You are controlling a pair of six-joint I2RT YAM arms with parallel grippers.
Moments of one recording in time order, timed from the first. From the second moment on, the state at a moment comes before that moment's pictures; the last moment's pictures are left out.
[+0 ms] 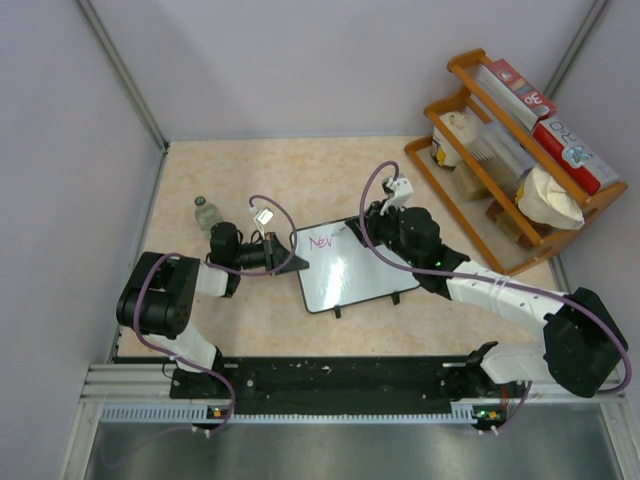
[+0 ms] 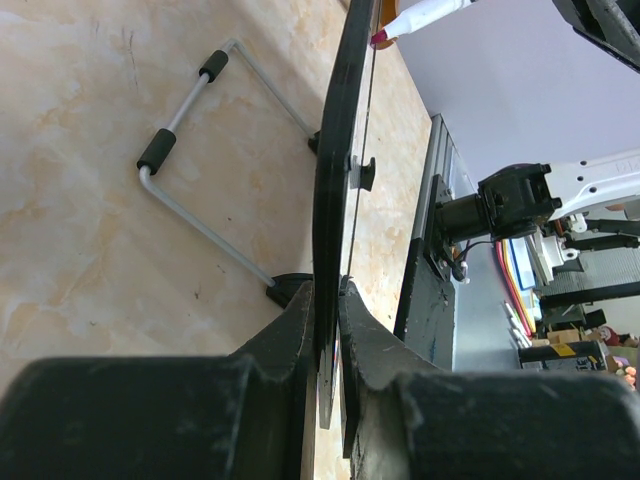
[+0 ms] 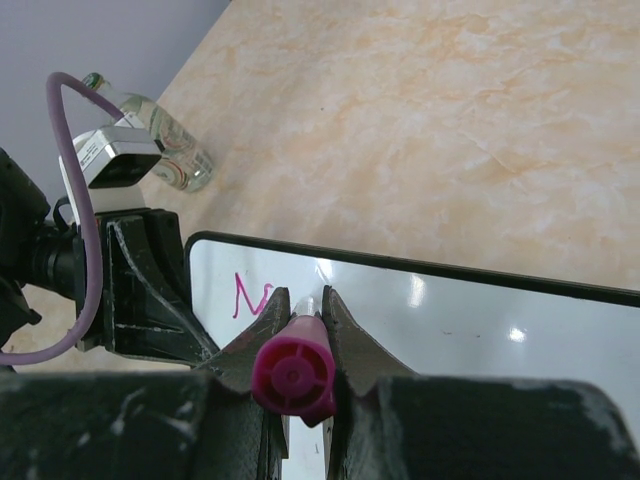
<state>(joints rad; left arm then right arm) -0.16 1.64 0.45 0.89 1.13 -0.68 0.72 1.28 0.74 0.37 0.05 0.42</state>
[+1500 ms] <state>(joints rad) -0.16 1.64 0.45 0.89 1.13 -0.68 0.71 1.25 0.71 0.35 0.06 0.44</state>
